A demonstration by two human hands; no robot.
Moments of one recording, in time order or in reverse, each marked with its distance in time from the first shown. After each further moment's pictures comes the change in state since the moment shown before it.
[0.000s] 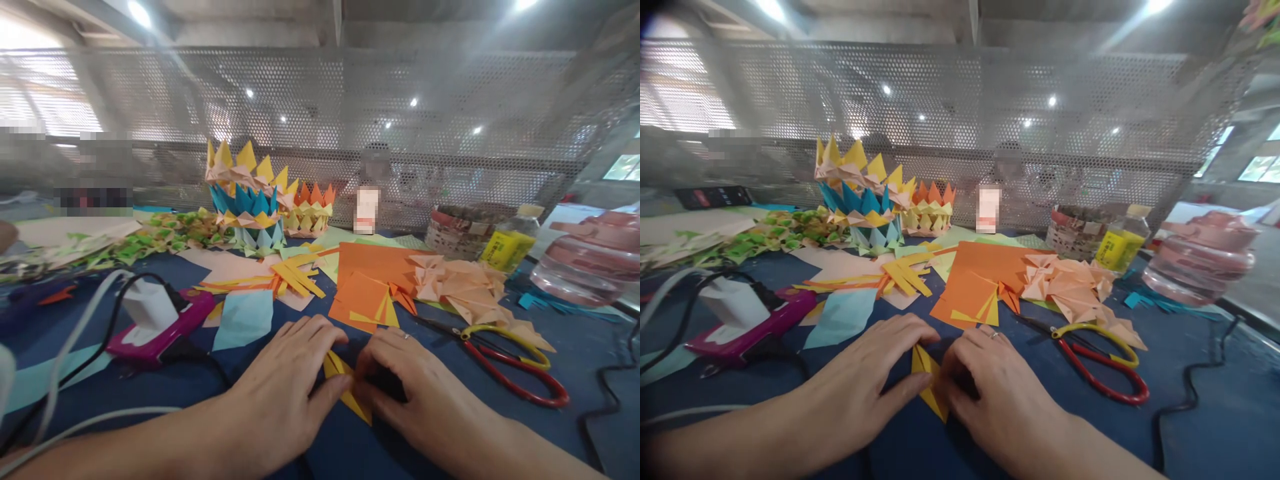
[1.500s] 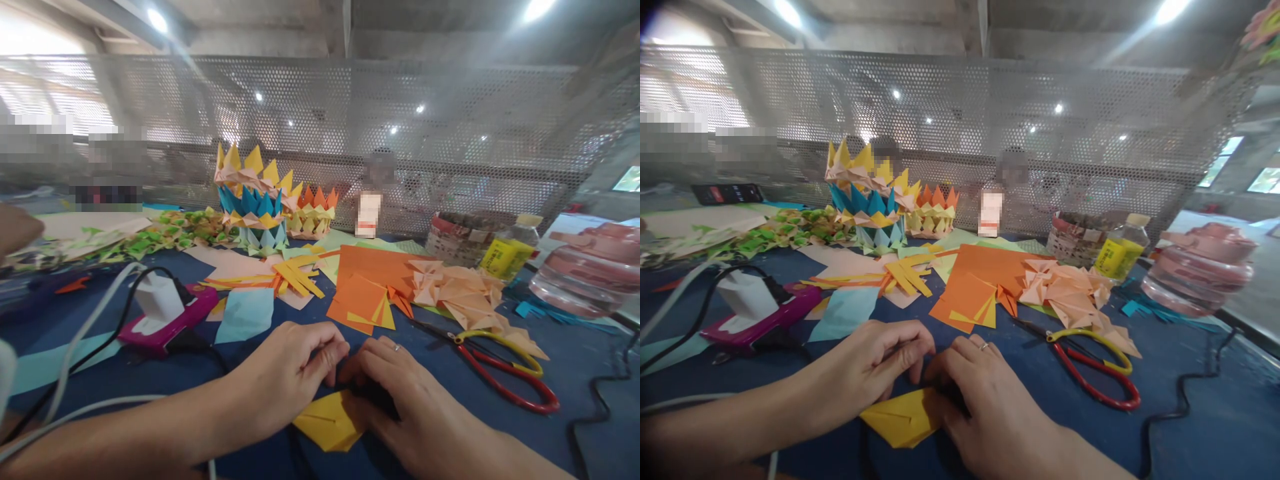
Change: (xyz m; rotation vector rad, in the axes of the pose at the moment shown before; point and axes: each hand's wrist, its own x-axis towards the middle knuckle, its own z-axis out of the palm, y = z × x) left_hand 0.014 0.013 -0.020 -0.379 -0.169 -0.176; right_hand -0.005 -0.010 -0.005 0.053 -0.106 -0.027
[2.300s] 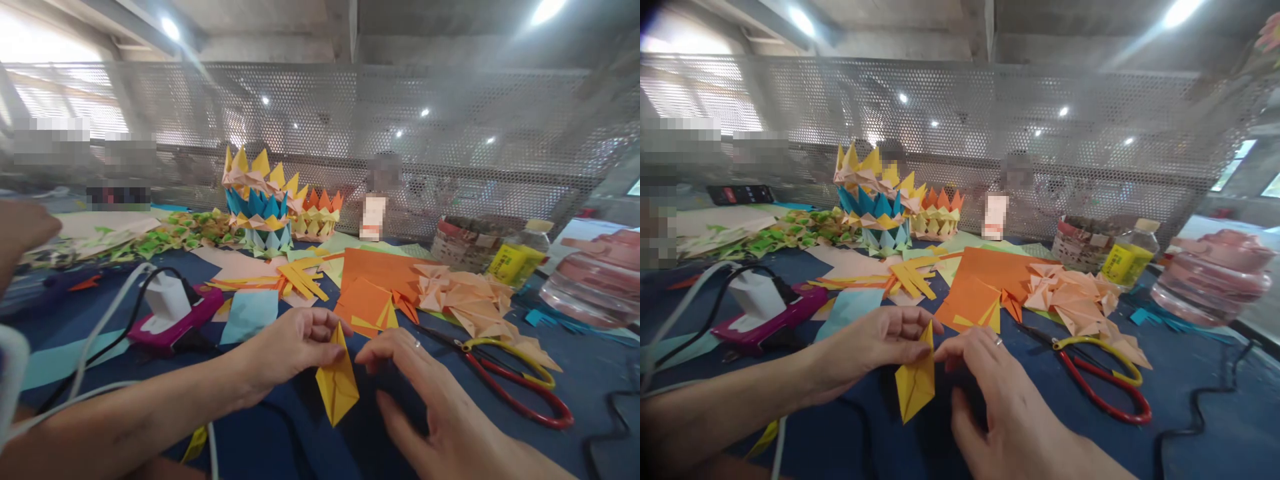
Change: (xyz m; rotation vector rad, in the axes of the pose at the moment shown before) left_hand 0.016 -0.011 -0.005 -0.707 -0.055 -0.222; right_hand -0.004 -0.006 -0.012 0.024 0.224 -0.157
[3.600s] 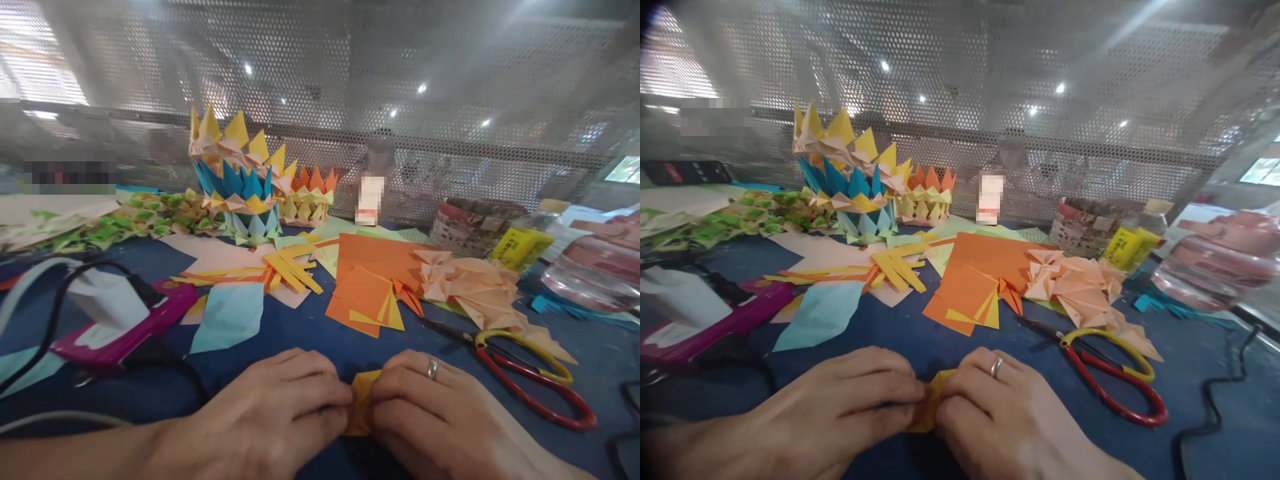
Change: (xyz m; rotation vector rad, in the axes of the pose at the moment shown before) left_hand -0.032 -0.018 0.003 1.216 0.120 0.950; right_hand -0.004 0.022 0.004 -0.272 -0.124 -0.250
